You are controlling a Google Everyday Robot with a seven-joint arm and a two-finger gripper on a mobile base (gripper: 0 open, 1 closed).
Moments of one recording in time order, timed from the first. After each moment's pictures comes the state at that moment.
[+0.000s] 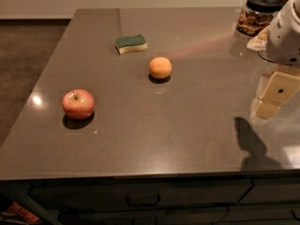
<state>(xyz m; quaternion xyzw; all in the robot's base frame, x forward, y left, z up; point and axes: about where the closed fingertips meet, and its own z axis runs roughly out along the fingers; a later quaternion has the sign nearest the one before) 0.438 -0.217 0.976 -0.60 0.78 -0.03 0.16</state>
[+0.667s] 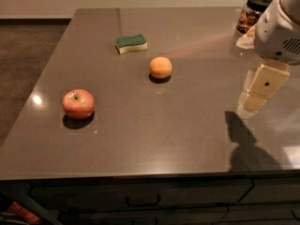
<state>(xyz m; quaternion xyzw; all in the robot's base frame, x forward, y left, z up) 0.453 -0.202 0.974 -0.60 0.78 -0.01 0.17</state>
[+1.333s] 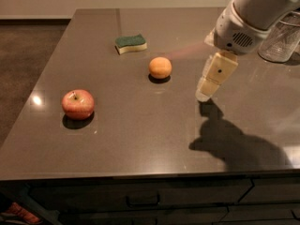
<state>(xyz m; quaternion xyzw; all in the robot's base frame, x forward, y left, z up) 0.517 -0.146 0.954 -0.59 0.78 0.05 0.20</state>
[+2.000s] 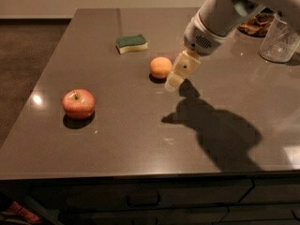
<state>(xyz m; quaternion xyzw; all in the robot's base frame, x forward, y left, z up) 0.580 -0.100 0.922 -0.54 0.80 0.08 0.23</state>
